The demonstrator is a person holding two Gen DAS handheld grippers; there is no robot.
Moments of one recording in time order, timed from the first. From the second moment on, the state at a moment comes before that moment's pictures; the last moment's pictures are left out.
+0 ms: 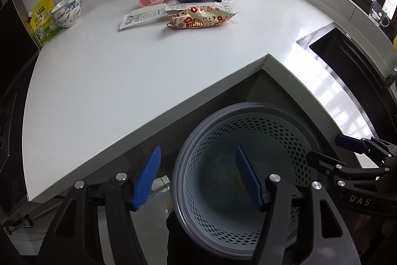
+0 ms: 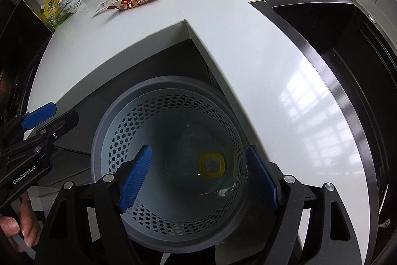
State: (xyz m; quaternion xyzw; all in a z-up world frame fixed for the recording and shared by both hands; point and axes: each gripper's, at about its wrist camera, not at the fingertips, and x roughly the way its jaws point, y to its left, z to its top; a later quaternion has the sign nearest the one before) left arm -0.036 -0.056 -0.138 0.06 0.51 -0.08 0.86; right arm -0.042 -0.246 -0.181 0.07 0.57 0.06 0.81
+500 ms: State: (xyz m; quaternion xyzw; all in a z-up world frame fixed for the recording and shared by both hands) left arm -0.034 -0.045 -0.098 0.05 0.47 -0.05 0.88; right arm -0.045 -0.257 -0.152 0.07 0.55 0.08 0.83
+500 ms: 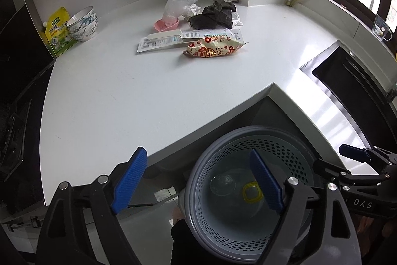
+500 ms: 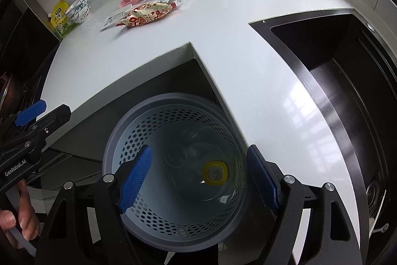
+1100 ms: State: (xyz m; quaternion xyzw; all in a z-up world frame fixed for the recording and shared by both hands) left arm 0.018 0.017 -0.051 0.05 0.42 -0.04 0.91; right arm 0.000 -0.232 -0.113 0.13 0.52 0.05 0.84
